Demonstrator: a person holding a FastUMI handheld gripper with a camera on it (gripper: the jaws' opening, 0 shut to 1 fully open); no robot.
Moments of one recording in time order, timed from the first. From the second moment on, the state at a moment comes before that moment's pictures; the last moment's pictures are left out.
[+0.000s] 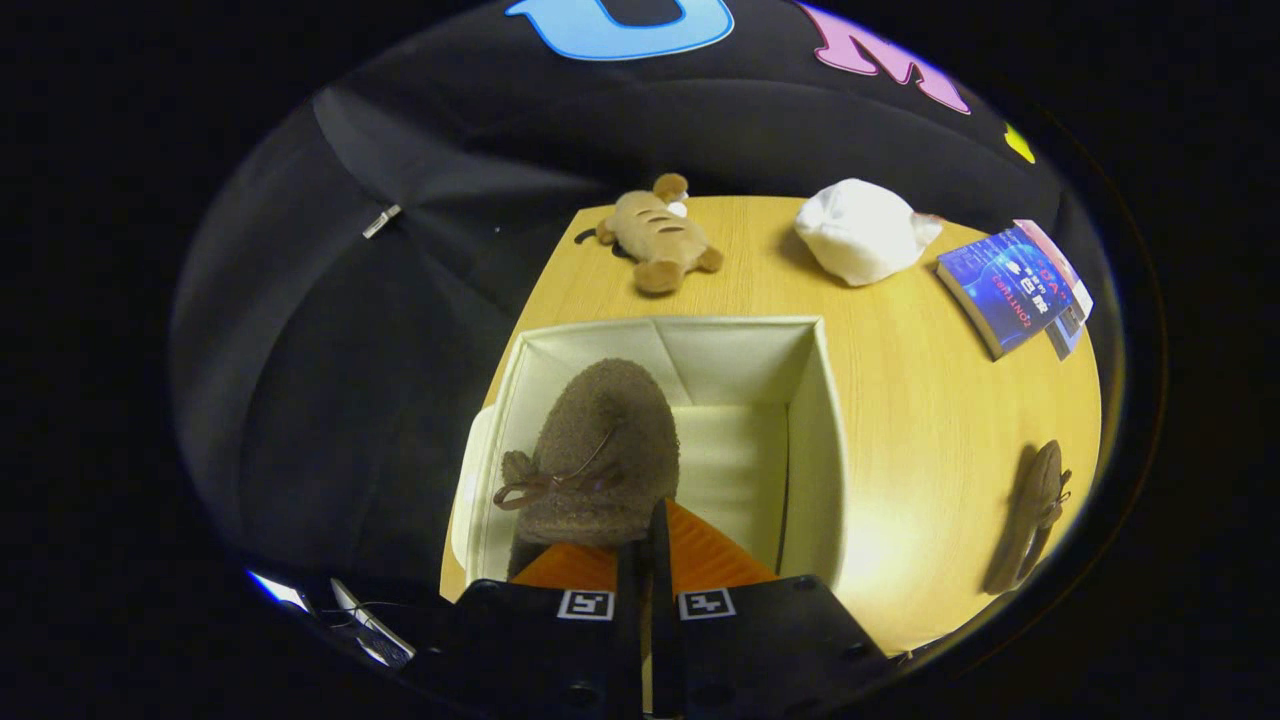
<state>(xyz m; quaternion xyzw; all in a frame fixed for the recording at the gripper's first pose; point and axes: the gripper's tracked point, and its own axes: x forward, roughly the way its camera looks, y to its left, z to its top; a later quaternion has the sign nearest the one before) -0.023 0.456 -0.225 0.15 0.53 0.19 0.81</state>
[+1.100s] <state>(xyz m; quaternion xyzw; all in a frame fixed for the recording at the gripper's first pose) -0.055 0.470 -0.190 0.18 0.50 0.34 0.78</state>
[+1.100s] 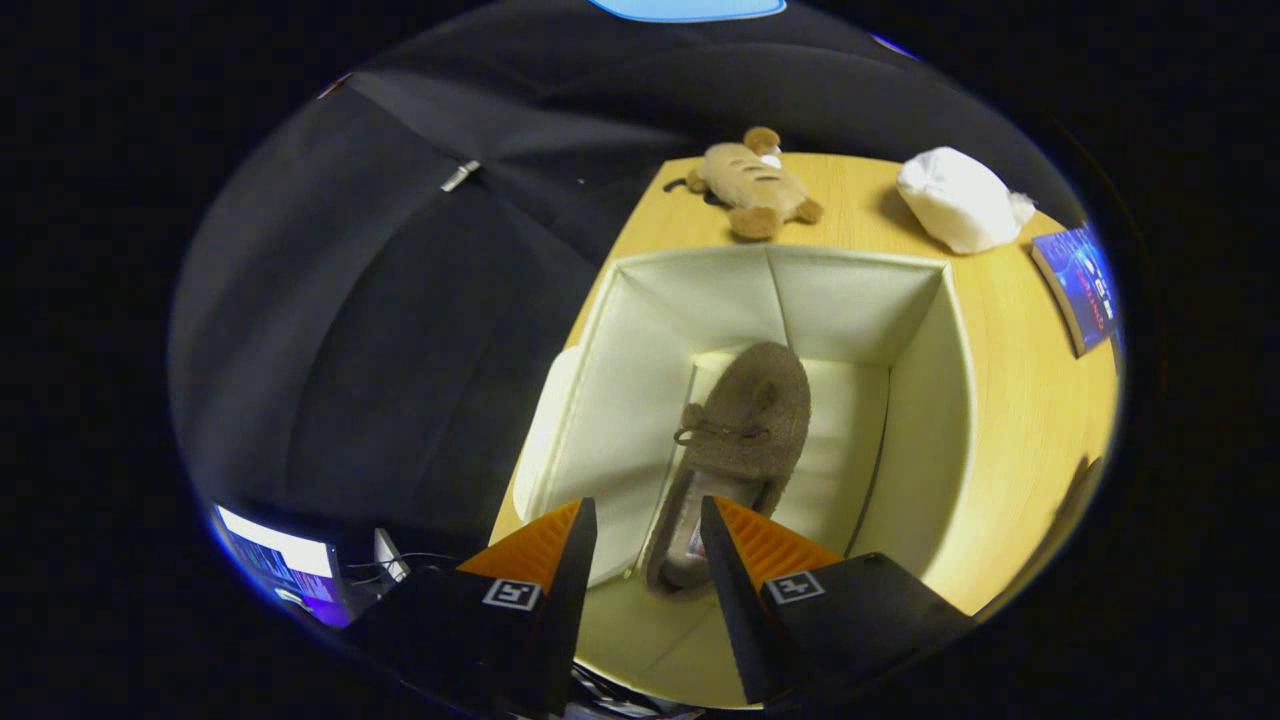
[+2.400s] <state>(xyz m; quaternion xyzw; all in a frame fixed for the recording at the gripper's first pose) -0.115 -0.019 -0.325 0.01 0.42 0.11 0.90</state>
